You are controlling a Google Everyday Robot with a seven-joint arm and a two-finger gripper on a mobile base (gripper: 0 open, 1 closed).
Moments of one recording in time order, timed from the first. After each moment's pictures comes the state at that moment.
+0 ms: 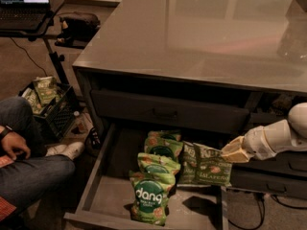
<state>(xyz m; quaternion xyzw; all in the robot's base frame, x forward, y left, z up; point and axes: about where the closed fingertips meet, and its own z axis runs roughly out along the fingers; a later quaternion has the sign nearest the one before) 0.498 -0.260 0.611 -0.49 0.80 0.25 0.25</state>
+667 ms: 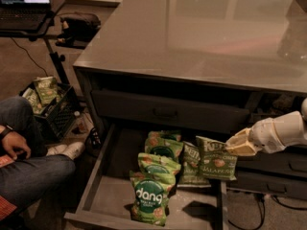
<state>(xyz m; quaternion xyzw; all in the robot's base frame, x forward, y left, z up) 0.501 -0.260 0.652 -0.49 0.79 0.25 0.27</state>
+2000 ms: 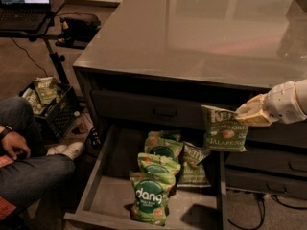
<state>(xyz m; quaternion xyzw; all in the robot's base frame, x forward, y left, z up) 0.520 -0.266 0.783 -0.53 0.76 0.16 0.33</state>
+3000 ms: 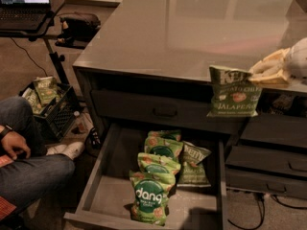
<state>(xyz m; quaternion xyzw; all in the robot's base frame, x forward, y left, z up) 0.537 -0.269 0.906 -0.57 0.71 0.07 0.41</state>
